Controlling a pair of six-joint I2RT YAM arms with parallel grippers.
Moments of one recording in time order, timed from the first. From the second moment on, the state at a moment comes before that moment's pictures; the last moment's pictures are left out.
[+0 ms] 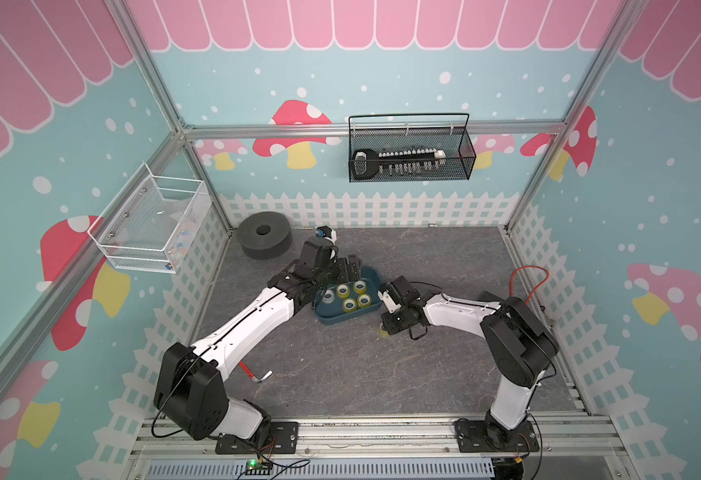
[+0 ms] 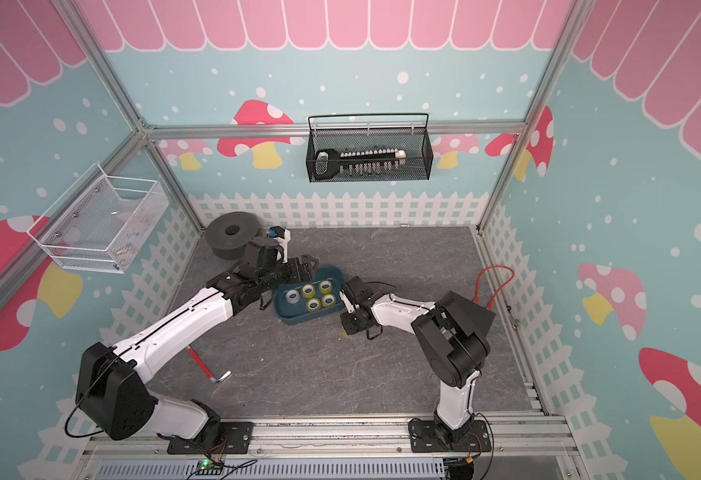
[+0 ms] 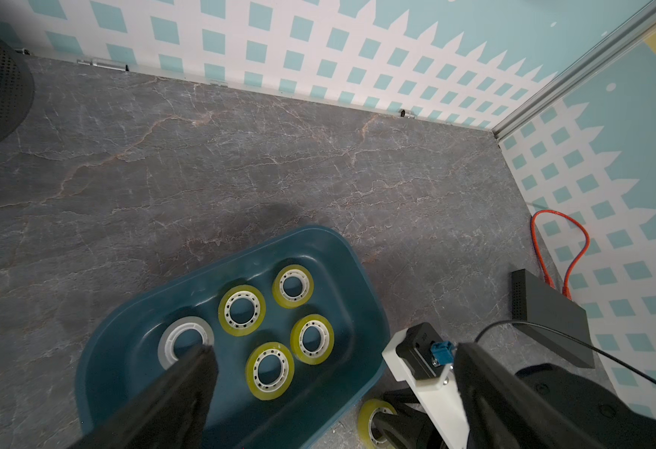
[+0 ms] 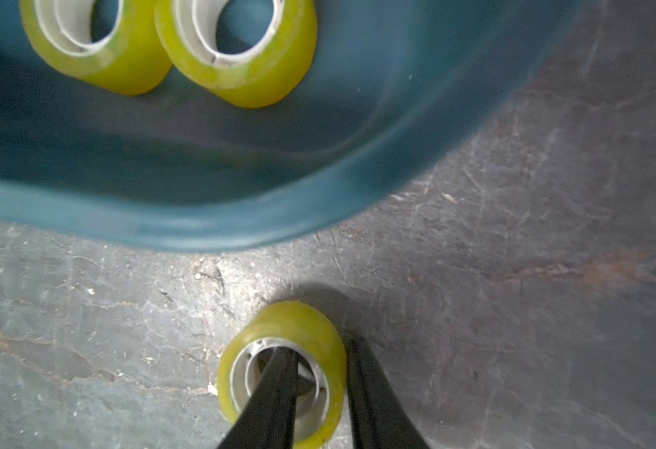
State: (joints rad) left arm -0.50 1.46 1.19 -0.32 -0.01 -0.46; right arm 0.66 1.82 1.07 -0.40 -0.09 0.22
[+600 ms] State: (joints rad) left arm -0.50 1.43 1.19 -0.31 -0.01 -0.46; right arm 0.67 1.71 1.12 -0.57 -0.02 0.21
